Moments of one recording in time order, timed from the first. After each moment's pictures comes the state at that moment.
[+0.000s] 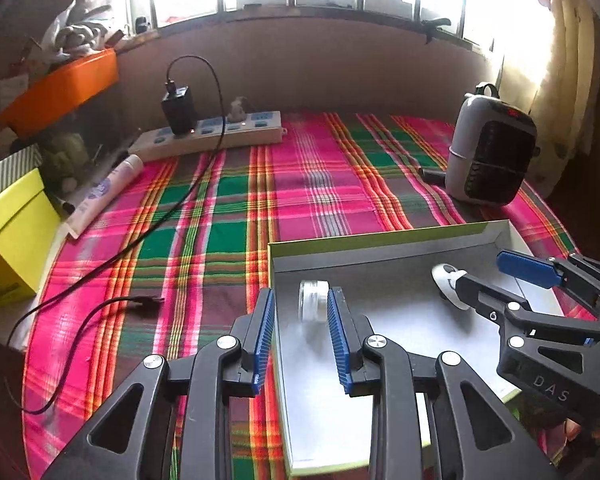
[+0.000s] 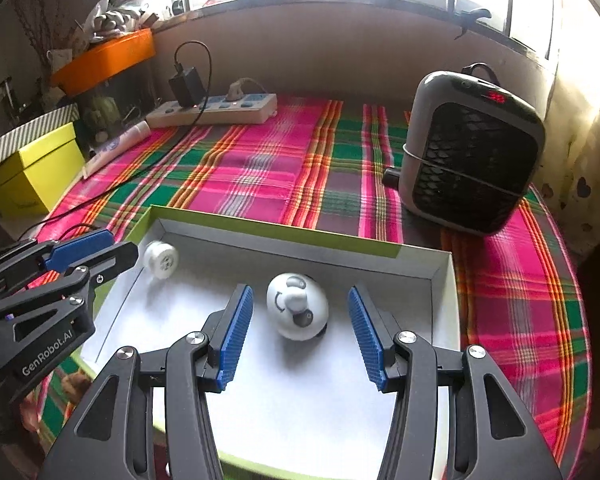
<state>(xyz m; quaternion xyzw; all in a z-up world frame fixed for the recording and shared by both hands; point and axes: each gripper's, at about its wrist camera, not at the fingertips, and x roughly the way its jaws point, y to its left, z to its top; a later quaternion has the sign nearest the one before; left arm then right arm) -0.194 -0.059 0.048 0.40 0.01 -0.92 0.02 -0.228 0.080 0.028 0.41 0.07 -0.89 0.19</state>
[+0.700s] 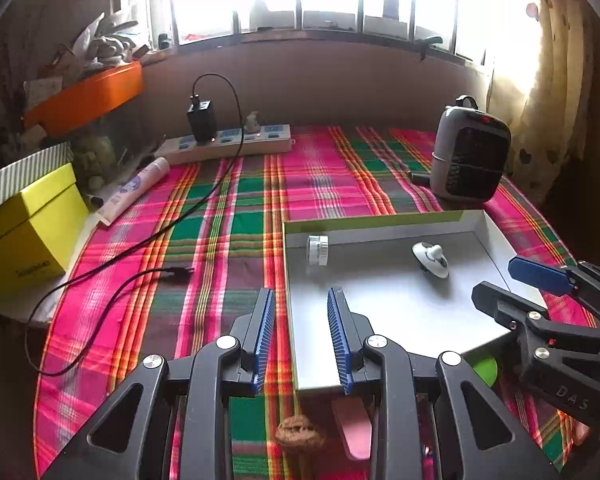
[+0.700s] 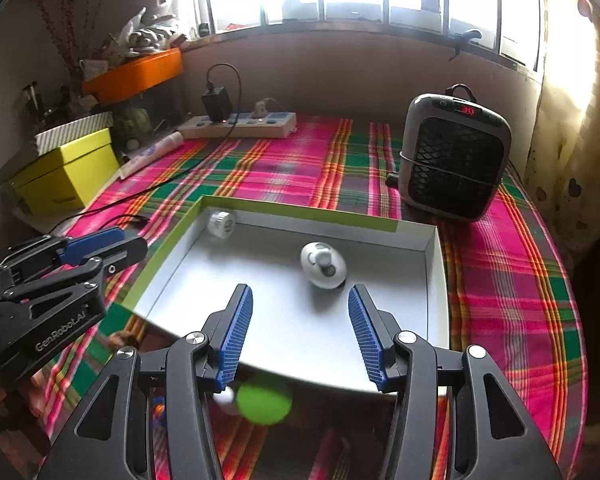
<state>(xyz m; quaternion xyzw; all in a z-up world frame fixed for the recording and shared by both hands) -0.134 -0.060 0.065 0.37 0.01 -0.93 0.03 -0.164 0.090 0.048 0.38 0.06 -0.90 0.21</state>
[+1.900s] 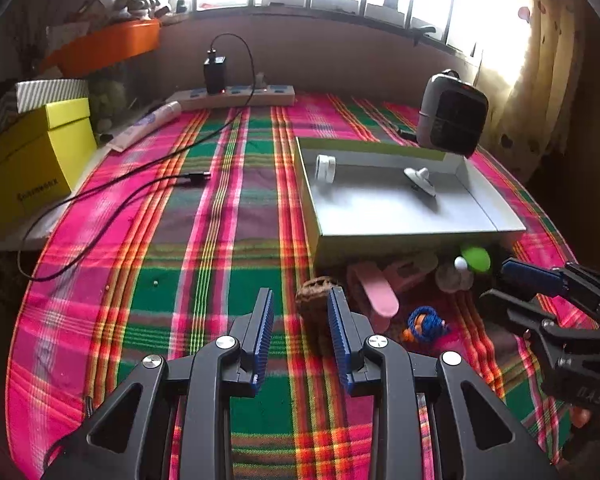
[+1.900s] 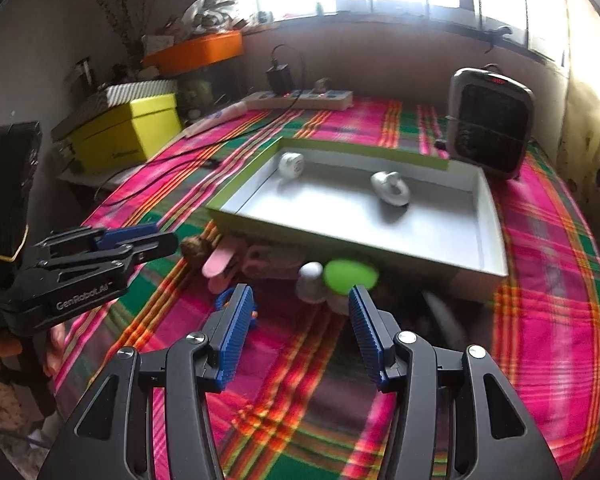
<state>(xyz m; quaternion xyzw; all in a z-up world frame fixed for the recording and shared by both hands) -0.057 -0.083 0.026 0.40 0.05 -0.92 0.00 -0.088 0.088 0.019 0.38 0.06 -0.88 0.29</state>
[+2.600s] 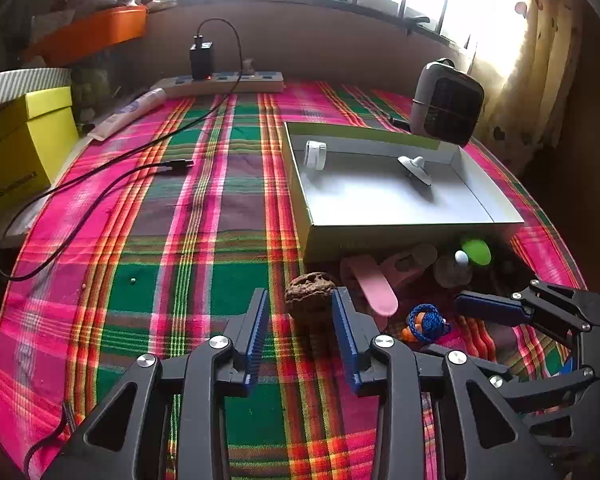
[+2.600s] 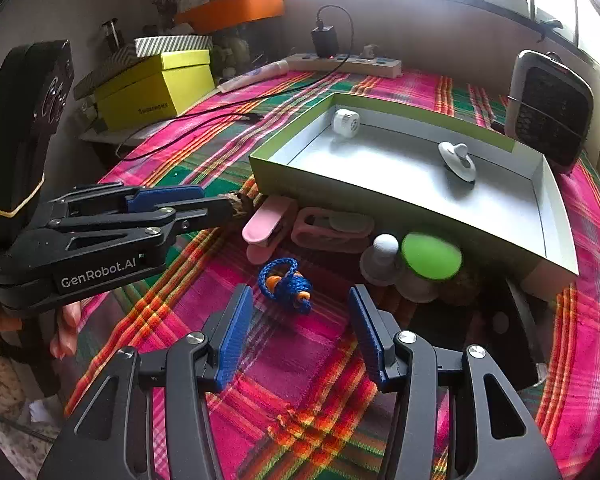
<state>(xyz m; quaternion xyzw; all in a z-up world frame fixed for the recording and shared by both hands) -0.069 -0.083 0.016 0.41 0.06 -0.91 -0.03 -0.086 0.056 -0.007 0.42 0.10 -0.84 0.34</state>
